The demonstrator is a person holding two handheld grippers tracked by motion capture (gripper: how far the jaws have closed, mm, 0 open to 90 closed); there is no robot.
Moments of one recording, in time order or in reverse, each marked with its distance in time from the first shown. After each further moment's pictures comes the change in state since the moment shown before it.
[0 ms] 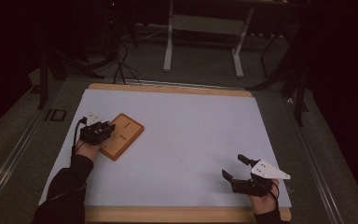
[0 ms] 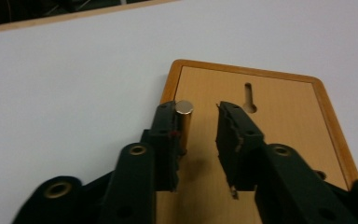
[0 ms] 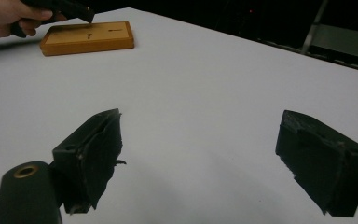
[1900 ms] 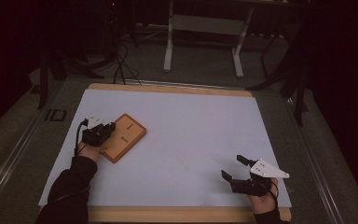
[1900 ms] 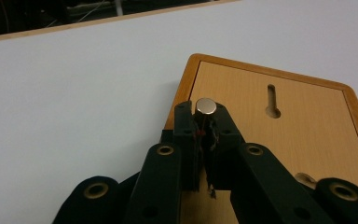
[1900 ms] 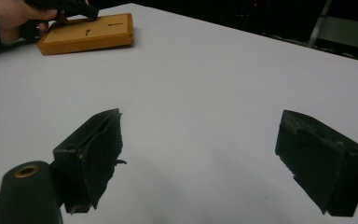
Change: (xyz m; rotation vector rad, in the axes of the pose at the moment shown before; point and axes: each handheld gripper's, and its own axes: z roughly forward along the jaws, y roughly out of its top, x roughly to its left) left arm -0.008 -0.006 0.002 -0.060 -0.018 0.017; right arm -0.001 -0.001 0.002 0.016 0.017 0.016
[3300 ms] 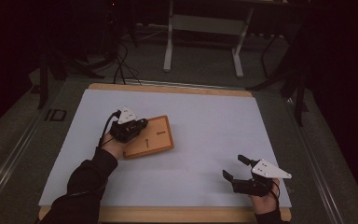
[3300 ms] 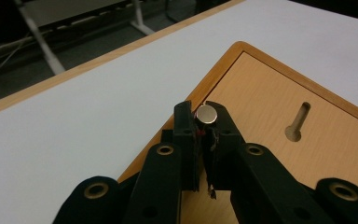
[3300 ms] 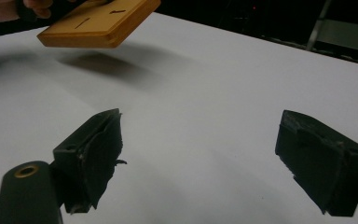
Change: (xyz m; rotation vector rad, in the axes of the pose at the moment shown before) left arm -0.094 0.069 -0.004 -0.026 -0.227 0.197; right arm -0.001 0.001 -0.004 -0.012 -0.001 0.006
